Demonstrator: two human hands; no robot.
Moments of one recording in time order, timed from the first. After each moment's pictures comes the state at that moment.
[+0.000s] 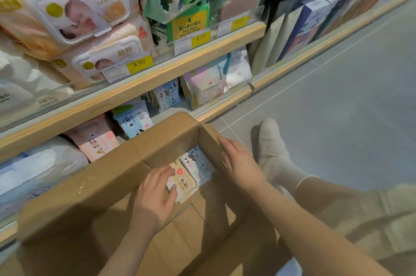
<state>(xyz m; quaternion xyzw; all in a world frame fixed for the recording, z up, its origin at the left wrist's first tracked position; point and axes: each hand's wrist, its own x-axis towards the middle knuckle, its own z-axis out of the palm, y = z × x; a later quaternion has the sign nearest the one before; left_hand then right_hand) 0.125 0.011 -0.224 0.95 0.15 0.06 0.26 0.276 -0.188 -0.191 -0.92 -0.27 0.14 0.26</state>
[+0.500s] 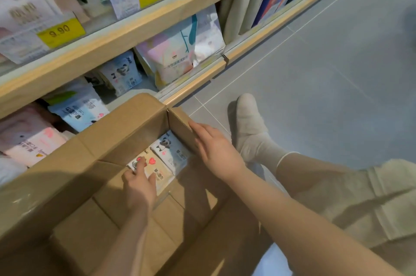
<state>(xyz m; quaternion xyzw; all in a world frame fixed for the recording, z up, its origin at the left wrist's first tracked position) 0.163 -0.012 -0.338 0.85 0.38 -0.10 0.35 0.279 -0.191 -0.199 -0.91 -0.28 0.13 0.27</state>
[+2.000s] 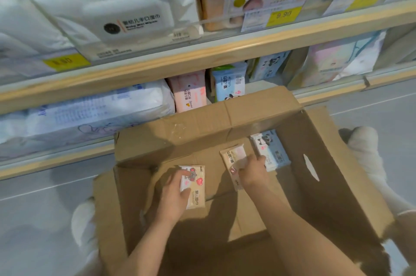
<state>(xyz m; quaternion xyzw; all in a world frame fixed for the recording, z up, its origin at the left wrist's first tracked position) 0.004 0.065 -0.301 0.77 0.46 -0.06 0.44 0.191 -0.057 -0.295 -0.93 -0.07 0.35 0.11</state>
